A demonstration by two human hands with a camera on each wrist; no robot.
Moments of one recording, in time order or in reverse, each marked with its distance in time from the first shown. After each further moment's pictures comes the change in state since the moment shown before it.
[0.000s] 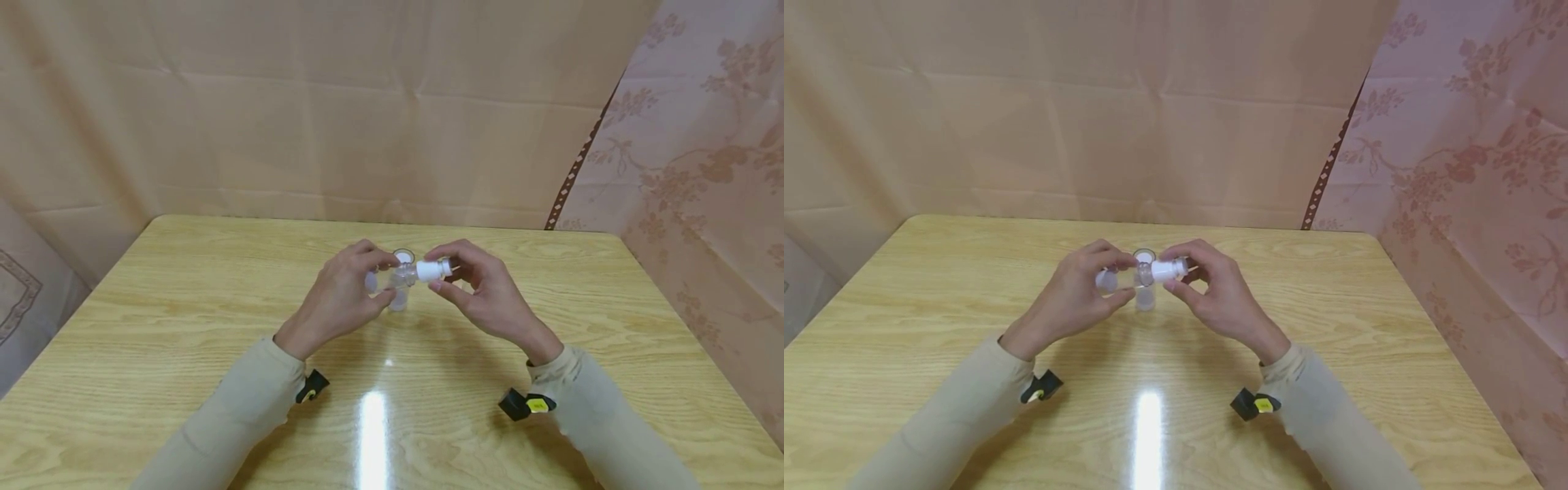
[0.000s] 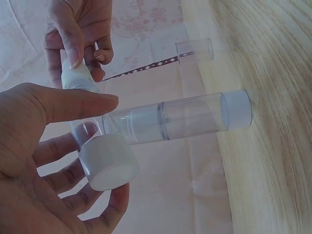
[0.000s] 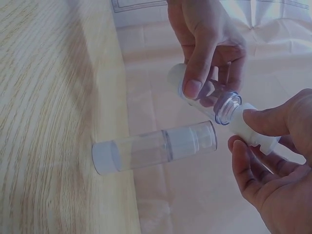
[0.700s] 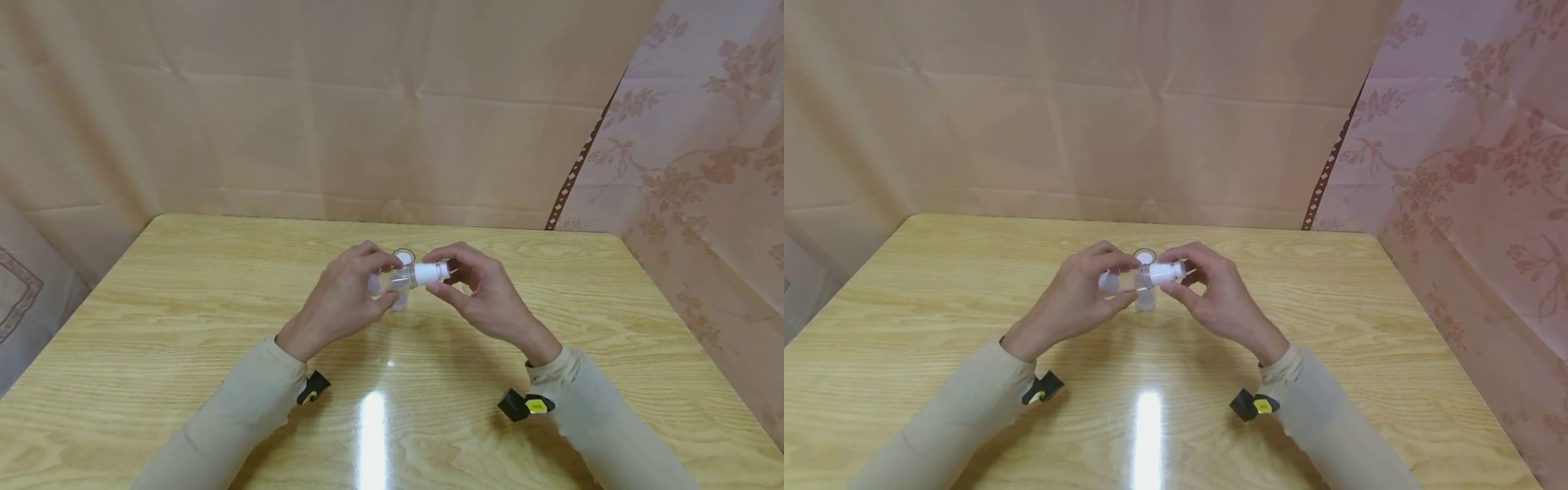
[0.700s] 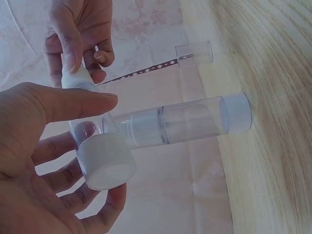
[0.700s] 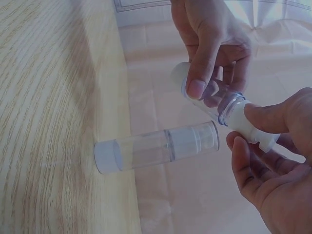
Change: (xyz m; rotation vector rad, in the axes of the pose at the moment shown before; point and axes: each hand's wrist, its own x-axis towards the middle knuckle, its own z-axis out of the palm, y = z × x) left_hand -0.001 0.004 0.002 0.033 -0.003 0.013; right_hand 0.000 0.000 0.002 -0.004 -0.011 0.014
